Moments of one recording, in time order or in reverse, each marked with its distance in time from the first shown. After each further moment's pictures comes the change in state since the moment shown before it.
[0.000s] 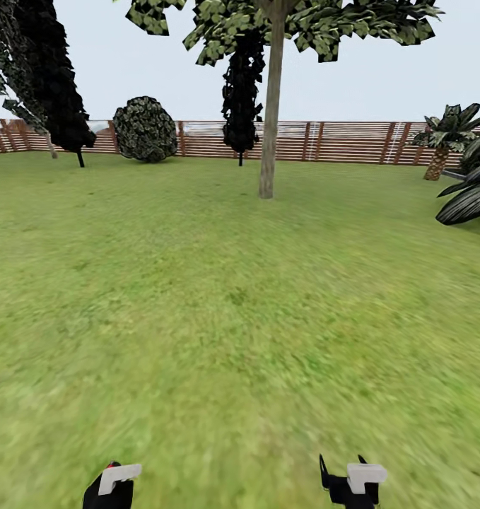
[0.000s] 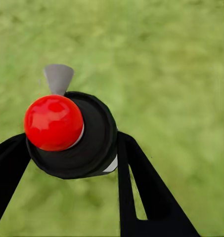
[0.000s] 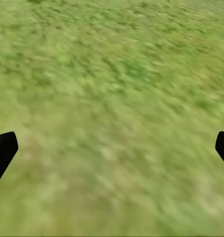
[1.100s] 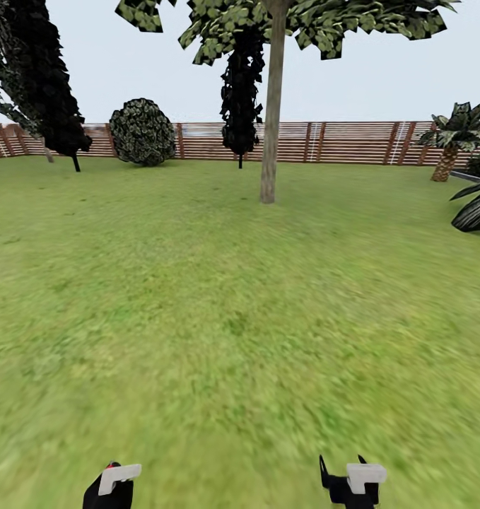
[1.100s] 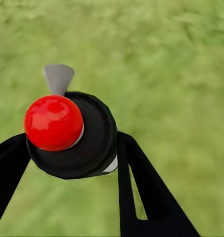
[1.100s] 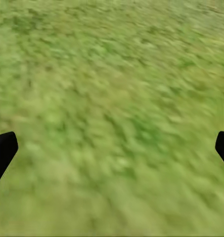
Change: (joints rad) left arm 0.000 0.000 0.000 0.001 0.001 0.000 0.000; right arm 0.000 0.000 0.000 0.000 0.000 0.000 0.000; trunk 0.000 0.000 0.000
